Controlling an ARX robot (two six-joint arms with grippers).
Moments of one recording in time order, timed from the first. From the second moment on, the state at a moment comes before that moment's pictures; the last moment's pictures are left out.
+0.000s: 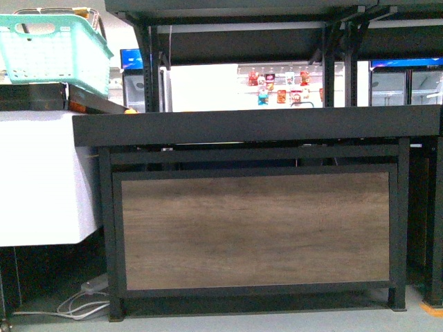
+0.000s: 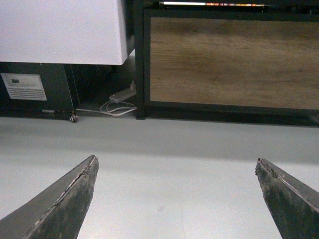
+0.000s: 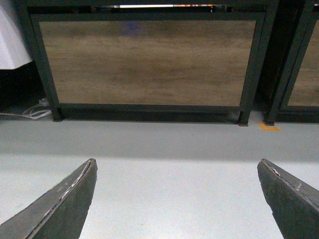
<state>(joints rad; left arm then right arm) 0.00 0.00 0.01 0.00 0.00 0.00 0.00 0.00 0.01 0.00 0.00 0.00</state>
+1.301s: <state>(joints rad) 0.00 0.00 0.01 0.00 0.00 0.00 0.00 0.00 0.01 0.00 0.00 0.00</state>
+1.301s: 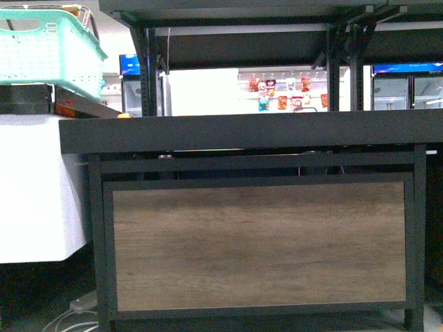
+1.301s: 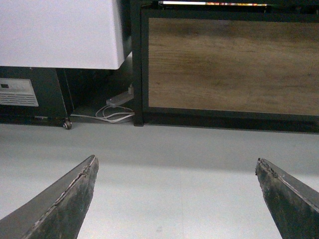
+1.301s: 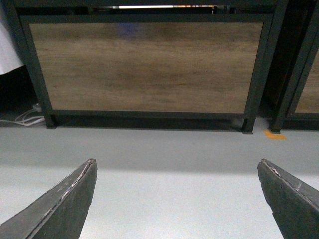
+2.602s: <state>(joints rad) 0.00 0.00 0.01 0.00 0.00 0.00 0.00 0.00 0.01 0.00 0.00 0.00</state>
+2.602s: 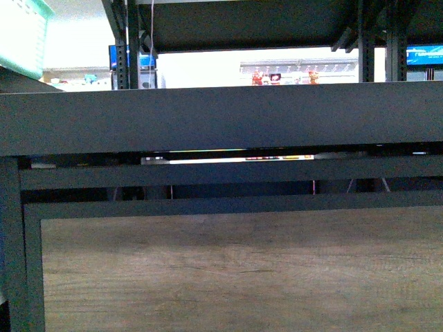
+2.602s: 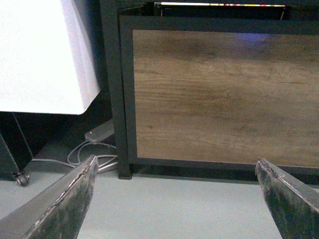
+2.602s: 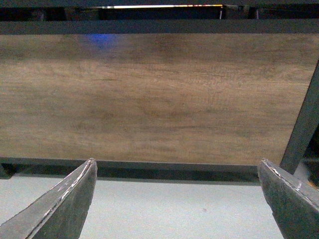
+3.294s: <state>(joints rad) 0.00 0.00 0.01 0.00 0.00 0.00 0.00 0.00 0.01 0.00 0.00 0.00</state>
